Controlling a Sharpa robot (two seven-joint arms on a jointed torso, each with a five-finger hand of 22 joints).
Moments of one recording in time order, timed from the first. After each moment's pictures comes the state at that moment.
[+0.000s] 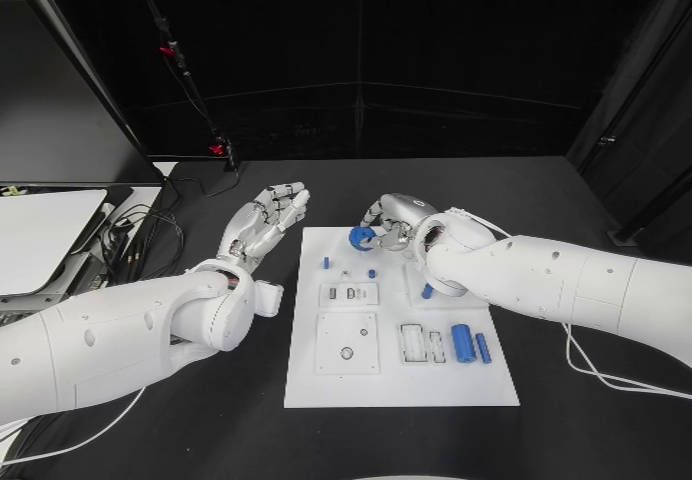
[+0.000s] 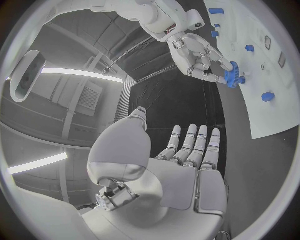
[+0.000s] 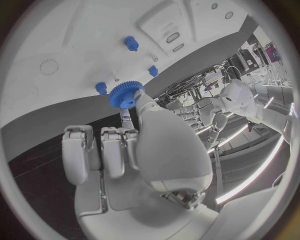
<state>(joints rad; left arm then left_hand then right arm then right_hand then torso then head) 1.24 -0.77 -0.21 1.50 -0.05 -0.51 0.68 1.08 0.01 -0.04 0.29 0.25 0.10 0.13 0.77 0.08 0.15 0.28 0.75 0.06 0.11 0.28 0.72 0.06 0.08 0.25 0.29 0.12 0.12 1.26 -0.50 -0.12 1.19 -1.35 -0.43 -0.19 1.45 -0.03 0.15 0.20 0.12 0.94 0.12 0.23 0.06 1.47 0.02 1.57 1.31 1.47 -0.03 1.57 1.31 0.01 1.46 0.08 1.57 1.31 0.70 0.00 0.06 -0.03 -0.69</state>
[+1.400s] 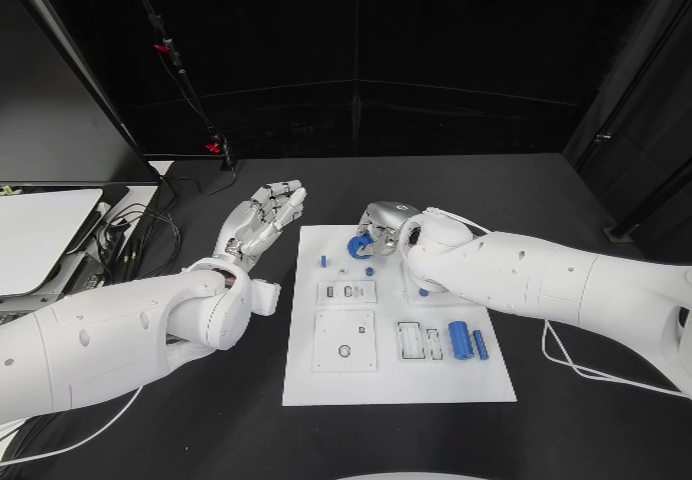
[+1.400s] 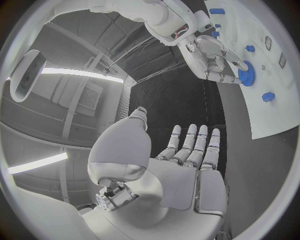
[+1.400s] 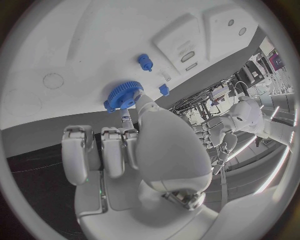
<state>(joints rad) 1.24 -0.77 -0.21 1.50 -0.05 -0.51 0.68 1.08 0.02 -0.04 0.29 0.25 0.10 0.13 0.77 0.08 0.16 0.27 0.75 0.06 0.11 0.28 0.72 0.06 0.08 0.25 0.29 0.12 0.12 1.25 -0.41 -0.12 1.07 -1.44 -0.30 -0.26 1.46 -0.03 0.15 0.20 0.12 0.94 0.12 0.20 0.06 1.46 0.02 1.57 1.31 1.47 -0.03 1.57 1.31 0.01 1.46 0.08 1.57 1.31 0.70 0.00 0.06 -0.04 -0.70</state>
